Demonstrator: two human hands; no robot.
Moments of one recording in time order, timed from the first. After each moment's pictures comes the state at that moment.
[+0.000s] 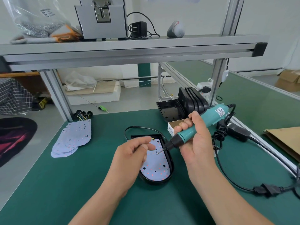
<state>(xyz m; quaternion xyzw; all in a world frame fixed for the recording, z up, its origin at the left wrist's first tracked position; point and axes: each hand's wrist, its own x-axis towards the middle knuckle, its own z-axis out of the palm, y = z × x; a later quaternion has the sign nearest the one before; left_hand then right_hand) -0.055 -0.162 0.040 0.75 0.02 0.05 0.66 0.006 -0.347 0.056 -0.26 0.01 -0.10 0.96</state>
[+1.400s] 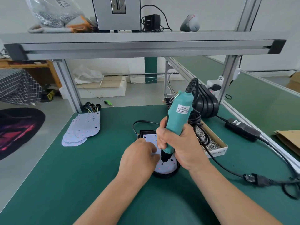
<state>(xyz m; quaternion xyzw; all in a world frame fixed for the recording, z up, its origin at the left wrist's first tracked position) -0.053 -0.167 0.030 0.97 0.01 0.07 0.24 -0.007 -0.317 0.040 -0.58 -0.29 0.00 0.76</state>
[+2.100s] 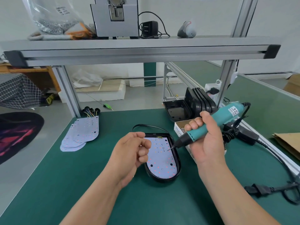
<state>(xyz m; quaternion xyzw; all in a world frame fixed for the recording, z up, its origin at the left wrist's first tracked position) -0.046 -0.147 0.053 0.58 0.09 -0.03 0.81 0.015 -0.359 0.049 -0.29 -0.03 -0.11 0.95</state>
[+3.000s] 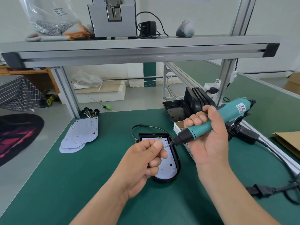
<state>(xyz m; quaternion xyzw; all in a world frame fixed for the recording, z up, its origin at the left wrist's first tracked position) -0.062 -0.165 0.046 0.56 -0.02 -0.14 0.82 -0.009 -0.348 0.079 -0.22 -0.09 -0.09 0.97</state>
